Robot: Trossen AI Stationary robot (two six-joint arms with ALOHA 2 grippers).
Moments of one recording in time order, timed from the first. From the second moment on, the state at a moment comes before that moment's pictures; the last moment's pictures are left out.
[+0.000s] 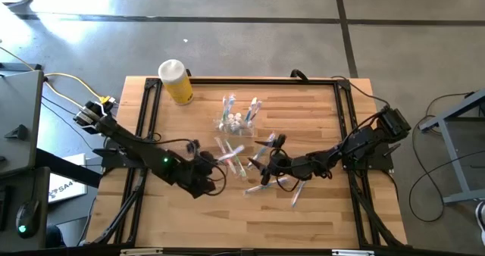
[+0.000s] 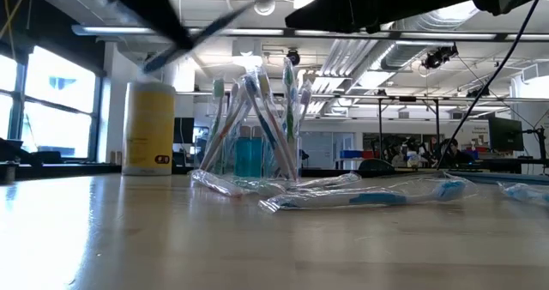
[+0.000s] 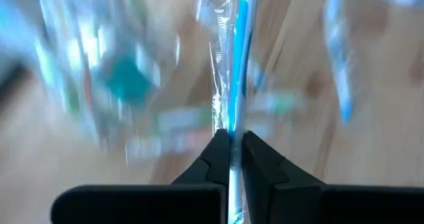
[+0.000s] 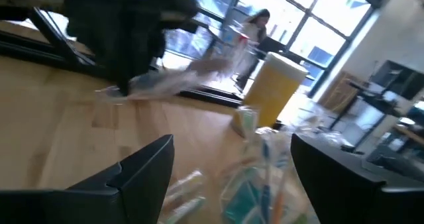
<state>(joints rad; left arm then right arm) -0.53 1.43 1.08 -0.66 -0.72 -0.67 0.39 1.63 0.73 0.83 0.81 -0.34</state>
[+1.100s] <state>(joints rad) -0.34 1.49 1.12 -0.15 -0.57 0.03 0.37 1.63 0.73 0.98 0.52 -0.38</state>
